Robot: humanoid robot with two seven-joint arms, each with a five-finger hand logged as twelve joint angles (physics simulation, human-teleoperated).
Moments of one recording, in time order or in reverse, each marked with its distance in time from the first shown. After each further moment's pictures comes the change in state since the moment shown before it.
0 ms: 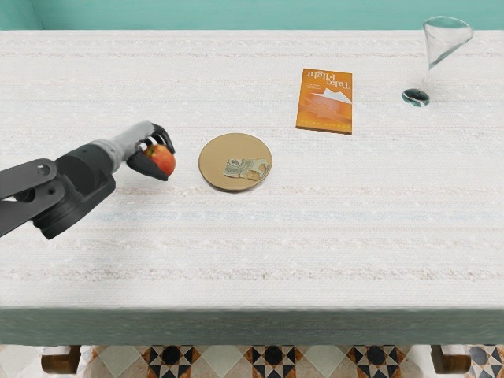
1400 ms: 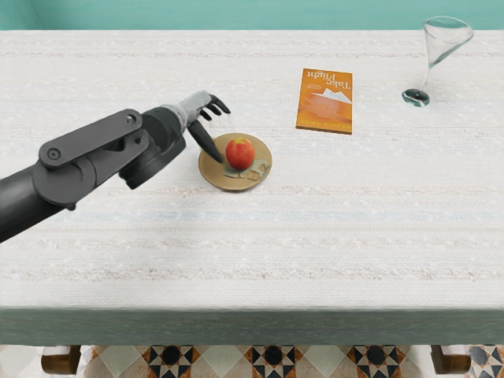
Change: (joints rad) left arm -0.155 -0.390 -0.057 0.430 -0.006 -0.086 -0.001; right arm 0.023 0.000 0.002 0.000 0.003 0.002 -0.001
